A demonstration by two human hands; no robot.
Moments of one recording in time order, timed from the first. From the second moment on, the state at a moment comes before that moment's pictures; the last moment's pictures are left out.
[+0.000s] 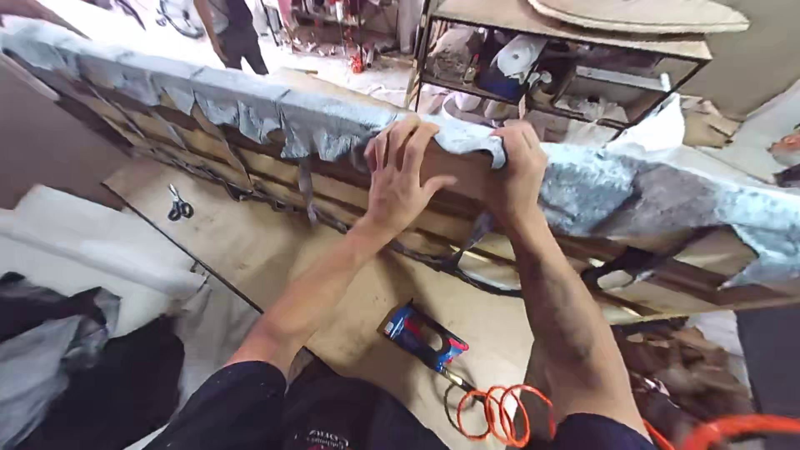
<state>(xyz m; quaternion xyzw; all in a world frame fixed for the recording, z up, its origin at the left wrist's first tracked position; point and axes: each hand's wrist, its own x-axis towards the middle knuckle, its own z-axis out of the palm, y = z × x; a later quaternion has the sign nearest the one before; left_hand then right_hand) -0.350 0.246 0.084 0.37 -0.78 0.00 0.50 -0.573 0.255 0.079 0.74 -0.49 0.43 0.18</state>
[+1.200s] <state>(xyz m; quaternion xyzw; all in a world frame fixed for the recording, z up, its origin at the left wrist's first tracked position) -0.415 0.269 0.020 0.41 -0.42 -0.69 0.42 -0.557 0.318 -0.016 0.71 -0.55 0.27 0.34</state>
